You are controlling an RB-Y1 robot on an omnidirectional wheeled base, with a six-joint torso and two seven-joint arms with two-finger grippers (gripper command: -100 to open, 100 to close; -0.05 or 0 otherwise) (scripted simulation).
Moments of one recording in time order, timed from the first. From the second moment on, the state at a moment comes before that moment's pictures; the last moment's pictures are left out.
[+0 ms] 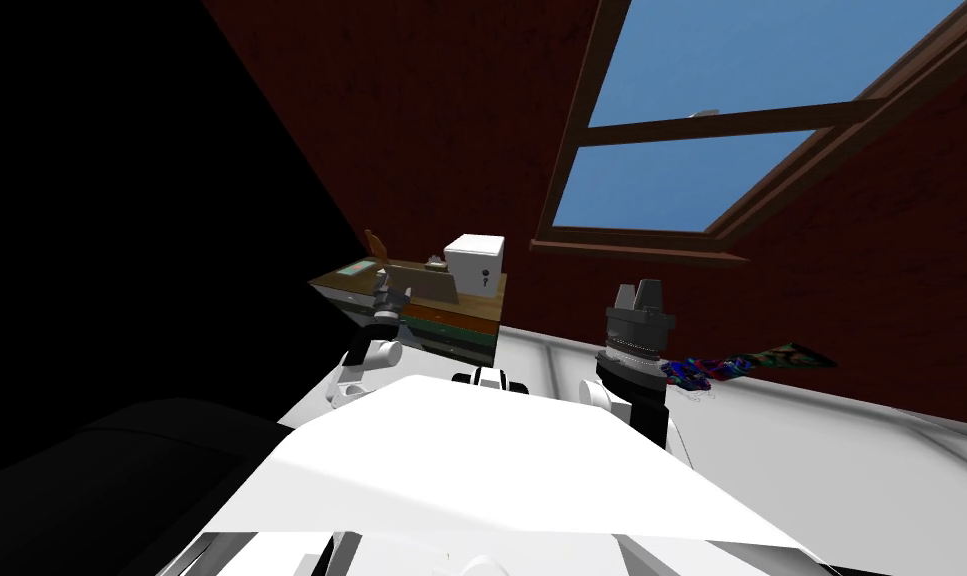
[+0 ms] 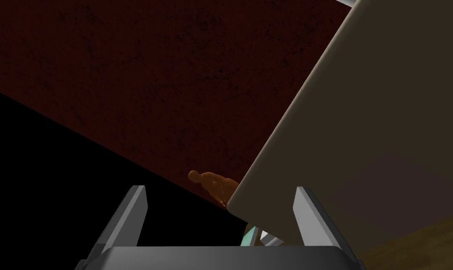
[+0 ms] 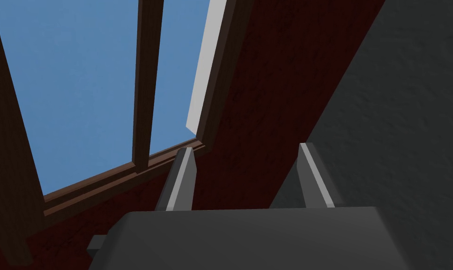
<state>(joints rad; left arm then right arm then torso) 0.37 0.13 0.28 -2.15 0.27 -0.01 0.35 0.51 0.01 -0.07 -2.33 0.08 -0.57 0.12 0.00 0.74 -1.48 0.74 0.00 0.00</state>
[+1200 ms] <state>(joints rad) 0.29 0.23 0.48 -2.05 0.42 0.27 0.46 0.51 0.01 -0.07 -2.33 0.08 -0.57 0.12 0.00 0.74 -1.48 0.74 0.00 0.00</state>
